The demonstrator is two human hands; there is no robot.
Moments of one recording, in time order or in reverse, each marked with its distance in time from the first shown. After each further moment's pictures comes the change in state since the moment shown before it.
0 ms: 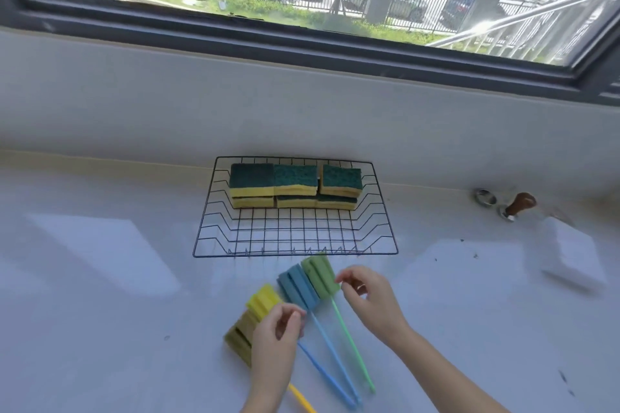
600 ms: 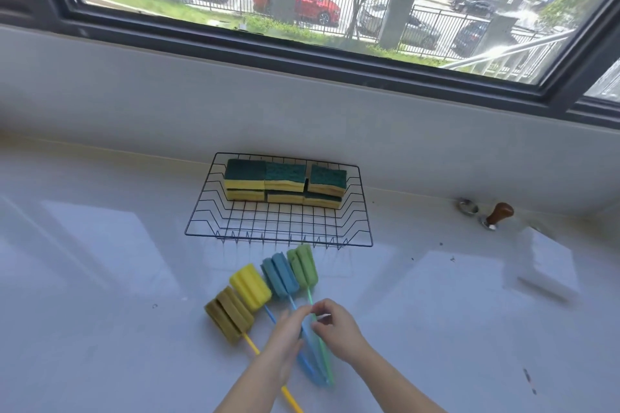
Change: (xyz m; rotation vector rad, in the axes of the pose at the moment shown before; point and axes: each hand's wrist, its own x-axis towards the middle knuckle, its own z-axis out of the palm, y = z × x) left_hand -0.025 -0.013 0.064 -0.351 -0.114 -0.624; right_hand -0.060 0.031 0.018 0.053 -0.292 0.322
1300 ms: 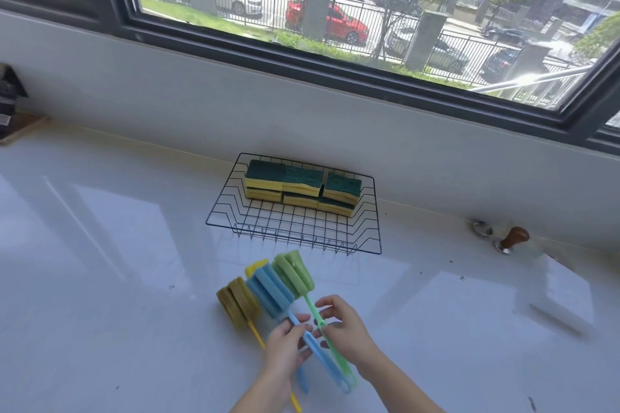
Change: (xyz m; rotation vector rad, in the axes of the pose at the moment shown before) left_hand -0.024 -0.026 -0.007 -0.192 0.116 0.190; right_hand -0.025 -0.018 -0.012 0.198 -0.066 -0.007
